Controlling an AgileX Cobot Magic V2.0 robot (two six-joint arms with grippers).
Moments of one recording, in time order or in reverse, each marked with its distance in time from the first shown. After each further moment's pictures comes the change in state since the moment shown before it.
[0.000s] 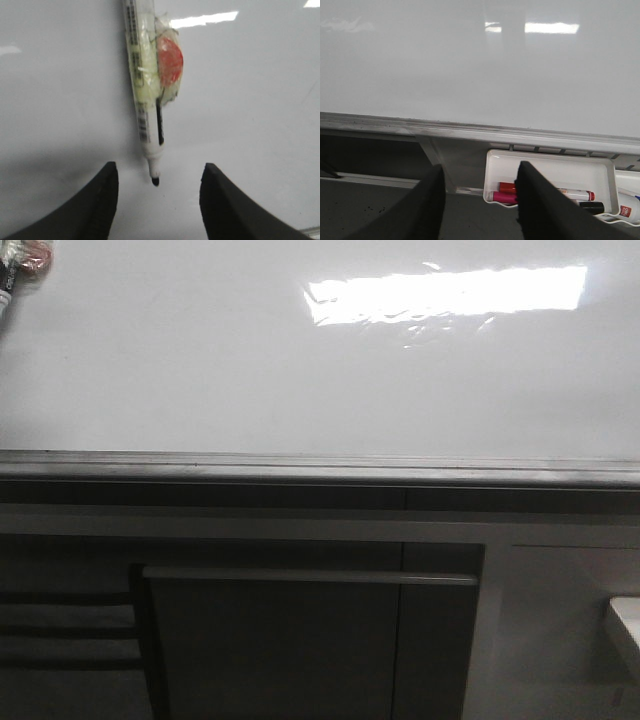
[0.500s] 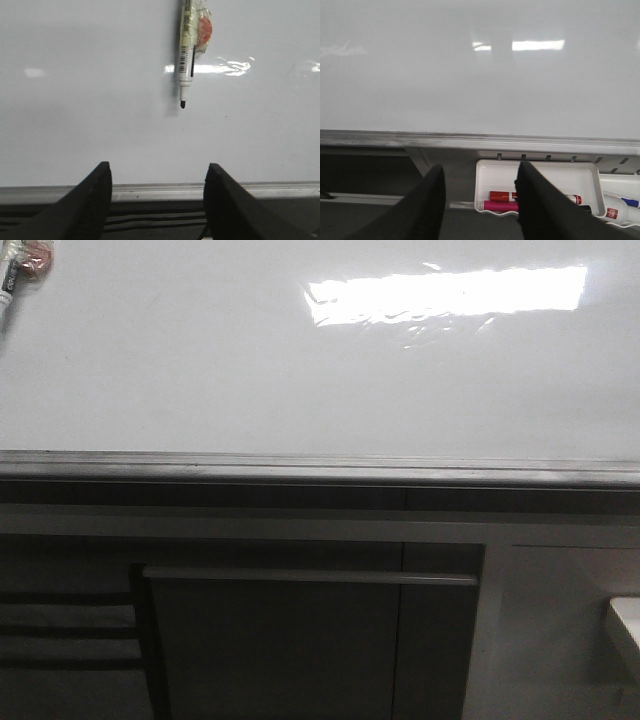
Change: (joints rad) left arm 0.069 -0.435 0.309 -0.020 -0.035 -0.067; right arm -0.045 -0.065 0.008 -0.003 0.004 0.007
